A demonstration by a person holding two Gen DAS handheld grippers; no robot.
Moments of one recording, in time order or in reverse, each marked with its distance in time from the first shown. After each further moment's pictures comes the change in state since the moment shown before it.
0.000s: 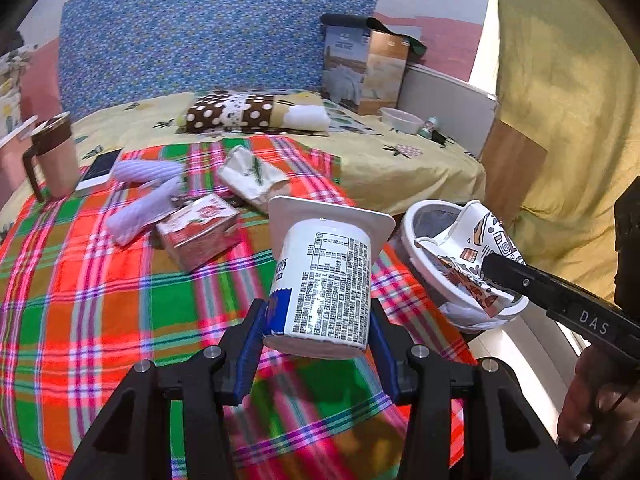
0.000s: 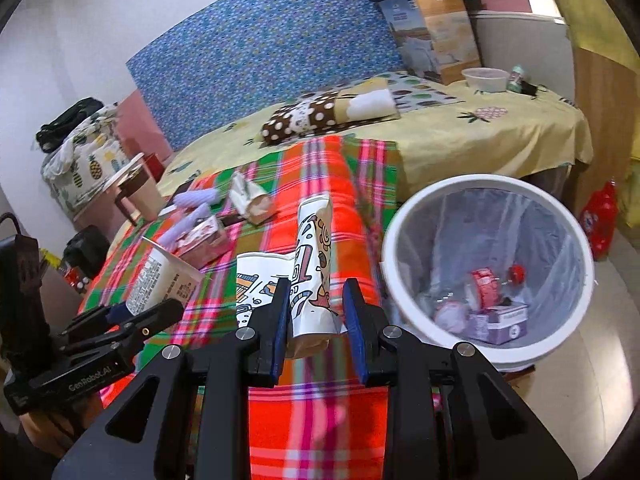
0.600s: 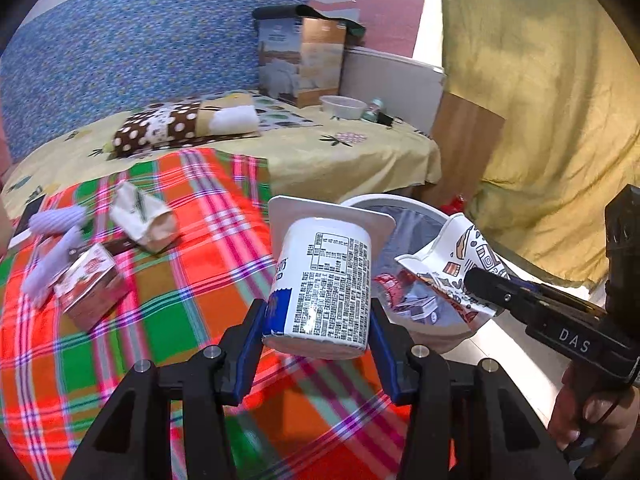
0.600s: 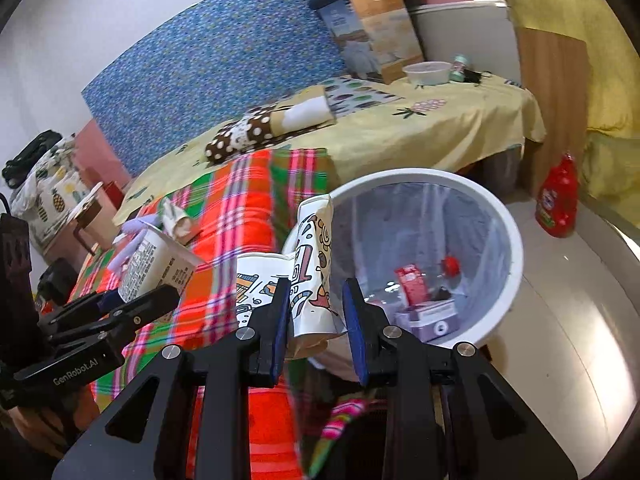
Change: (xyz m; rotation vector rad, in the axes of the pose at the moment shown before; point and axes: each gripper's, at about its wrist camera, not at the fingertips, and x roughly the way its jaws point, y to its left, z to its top) left arm 0.049 -0.082 0.026 0.144 0.027 -0.119; right arm -0.016 -0.064 0.000 0.105 -0.030 -0.116
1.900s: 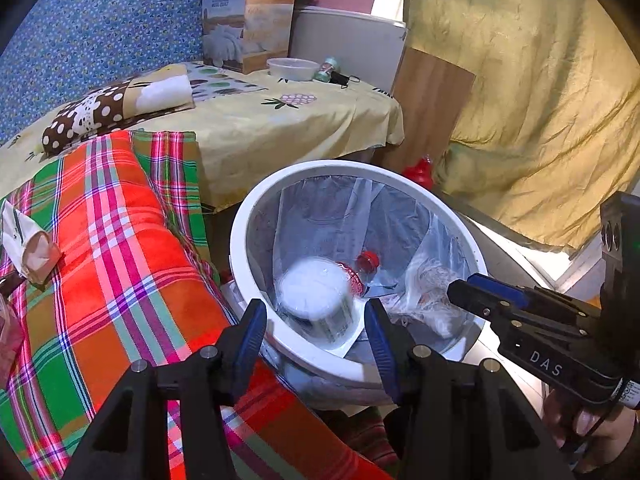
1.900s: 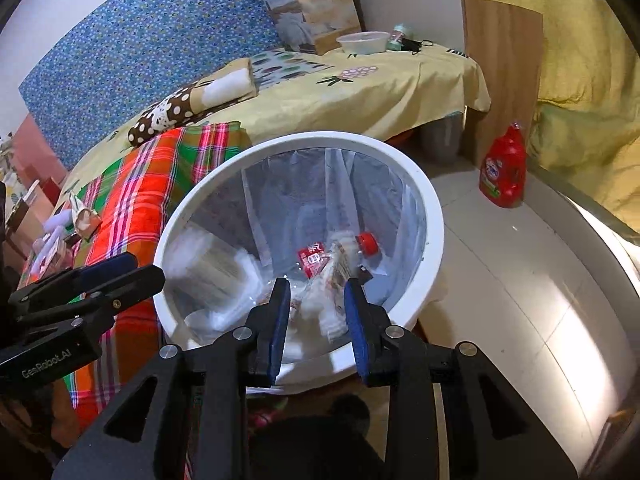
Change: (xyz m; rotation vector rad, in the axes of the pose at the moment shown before) left arm 0.092 -0.044 0.017 0.080 0.130 -0.132; right arm 0.019 -0.053 0.000 0.050 0.100 -0.212
